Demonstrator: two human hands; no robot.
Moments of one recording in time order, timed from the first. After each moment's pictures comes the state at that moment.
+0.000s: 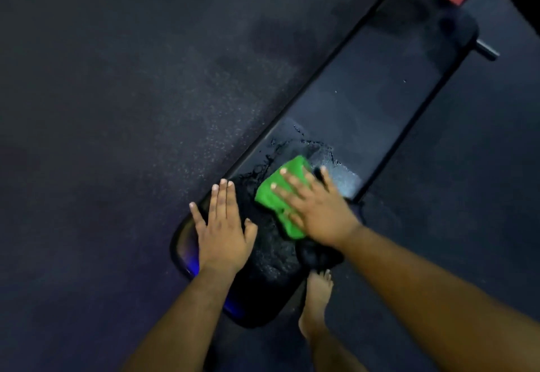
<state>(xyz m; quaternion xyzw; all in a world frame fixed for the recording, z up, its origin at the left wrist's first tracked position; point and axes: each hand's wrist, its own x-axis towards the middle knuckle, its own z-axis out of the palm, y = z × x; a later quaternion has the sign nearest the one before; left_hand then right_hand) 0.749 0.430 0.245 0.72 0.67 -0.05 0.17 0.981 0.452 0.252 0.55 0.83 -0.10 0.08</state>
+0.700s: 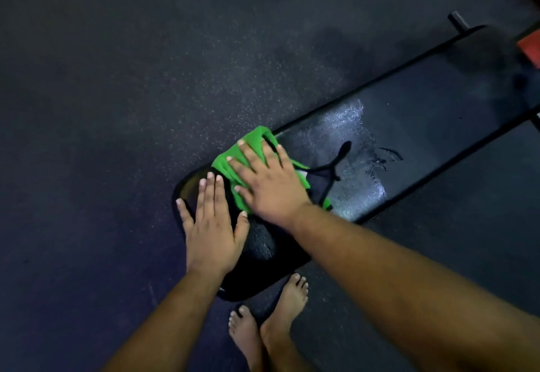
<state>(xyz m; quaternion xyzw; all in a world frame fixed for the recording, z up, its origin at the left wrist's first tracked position) 0.752 0.356 0.244 0.58 0.79 0.04 0.18 0.875 0.478 0.264 0.38 0.91 -0.11 0.09</state>
